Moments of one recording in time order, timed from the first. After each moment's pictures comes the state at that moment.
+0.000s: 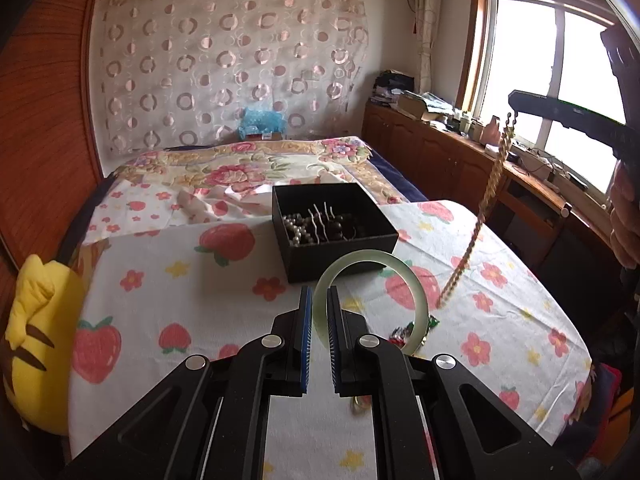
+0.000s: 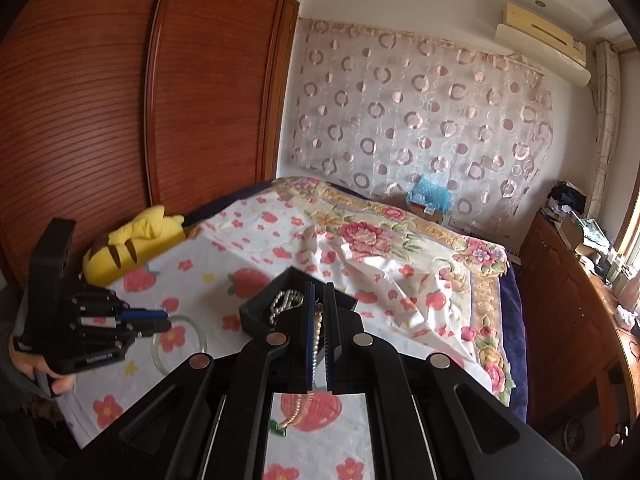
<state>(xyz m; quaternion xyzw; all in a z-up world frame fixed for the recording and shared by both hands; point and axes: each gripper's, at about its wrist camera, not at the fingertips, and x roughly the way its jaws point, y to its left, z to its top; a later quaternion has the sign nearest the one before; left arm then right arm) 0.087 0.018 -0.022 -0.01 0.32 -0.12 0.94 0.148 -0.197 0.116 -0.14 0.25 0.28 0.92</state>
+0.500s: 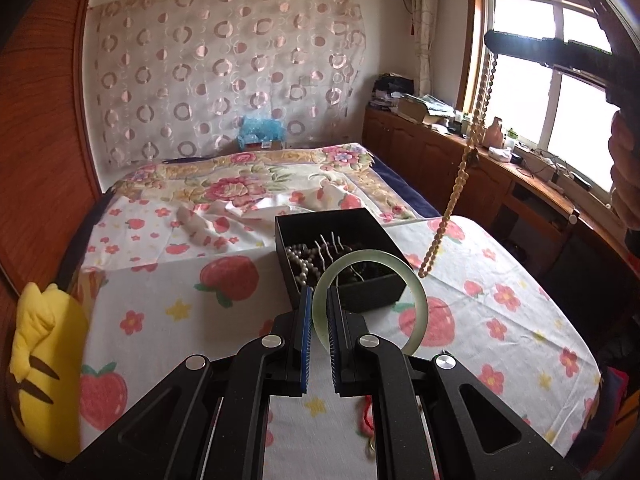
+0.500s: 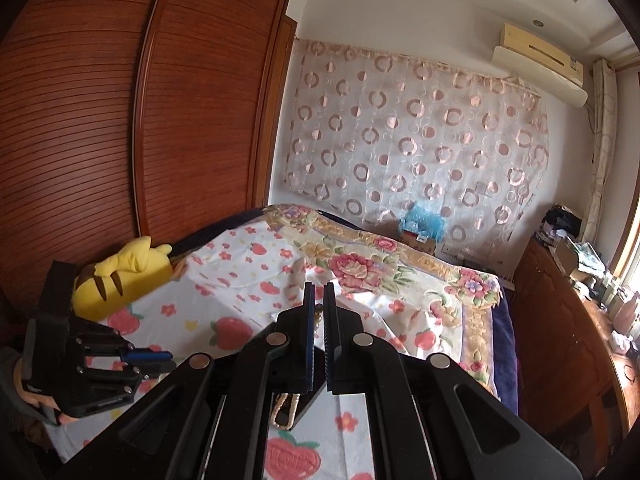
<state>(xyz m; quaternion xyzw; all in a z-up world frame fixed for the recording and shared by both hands) 0.131 0.019 -0.011 0.00 0.31 -0.12 0.94 0.196 -0.177 0.155 -0.14 0.21 0.27 0.93</state>
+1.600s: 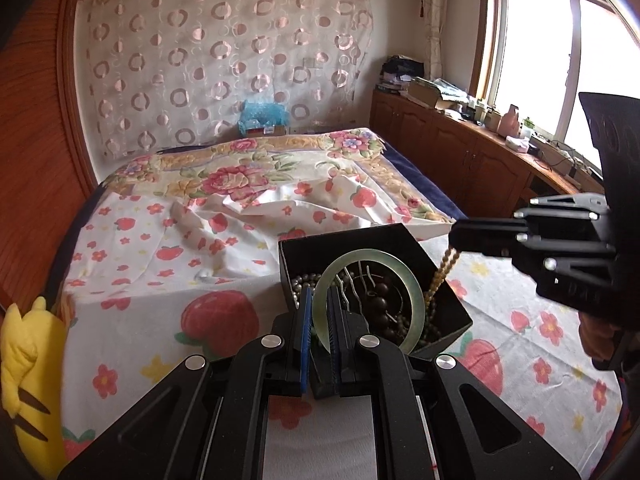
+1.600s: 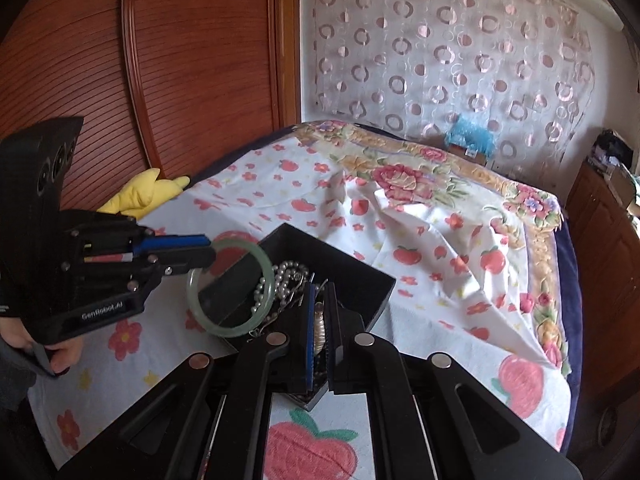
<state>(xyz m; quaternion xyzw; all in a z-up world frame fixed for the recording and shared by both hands) 0.227 0.004 -0.035 0.01 0.35 -0.11 0.93 0.276 -0.149 -0.003 -0.12 0.36 0.32 0.87</state>
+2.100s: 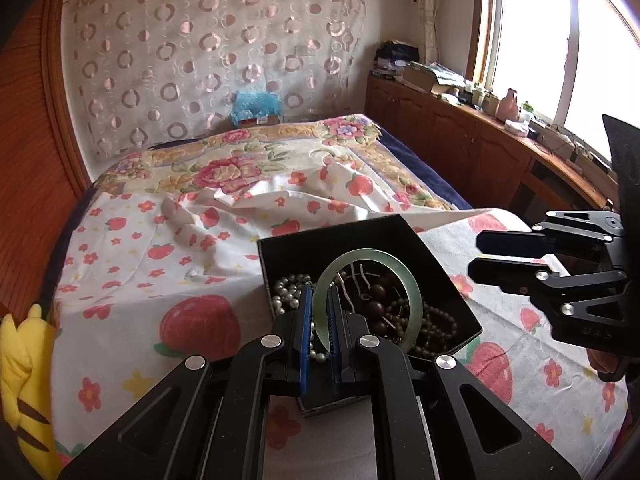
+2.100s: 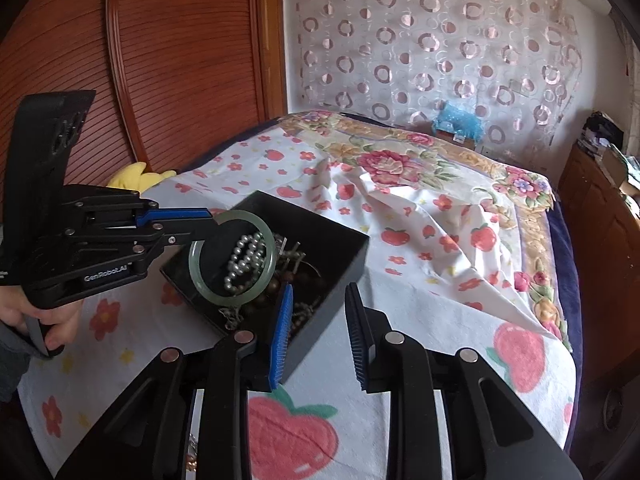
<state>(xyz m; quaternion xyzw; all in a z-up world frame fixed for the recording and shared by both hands) 0.248 -0.014 -0.050 0.03 0.37 -0.12 0.92 0.273 -0.179 -0.027 -0.10 0.37 0.30 0.87</state>
